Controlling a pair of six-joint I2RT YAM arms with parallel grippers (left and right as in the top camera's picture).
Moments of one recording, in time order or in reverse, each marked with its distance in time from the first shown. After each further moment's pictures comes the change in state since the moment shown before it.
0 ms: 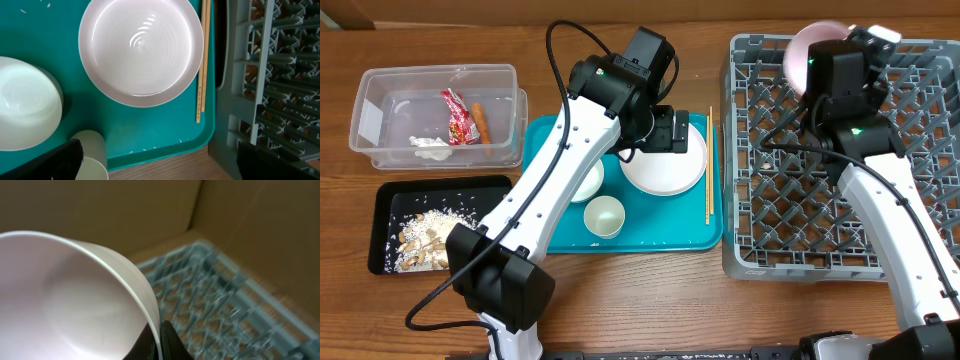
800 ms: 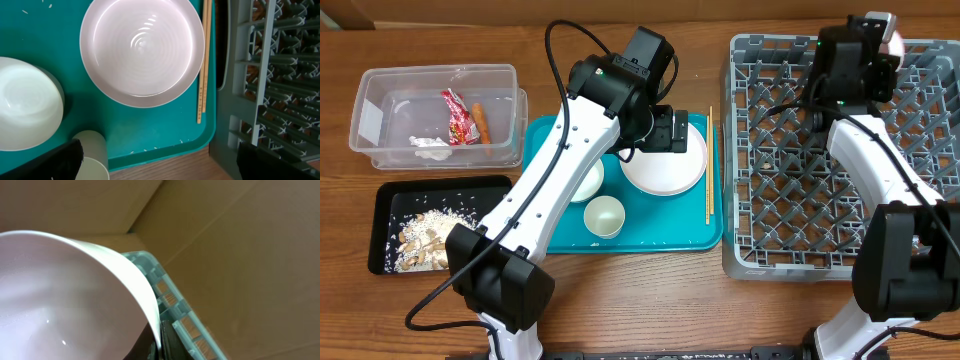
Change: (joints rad) left arm 0.000 0.000 0.000 0.000 -0.005 0.000; right arm -0.142 0.344 0.004 0.410 0.205 -0.518
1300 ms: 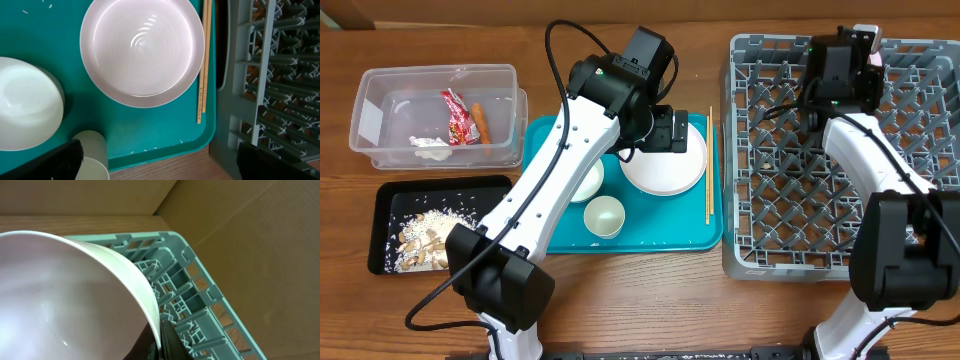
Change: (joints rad) left arm 0.000 0.000 0.000 0.000 0.000 0.000; right arm 0.001 0.060 0.000 -0.069 -0.071 0.099
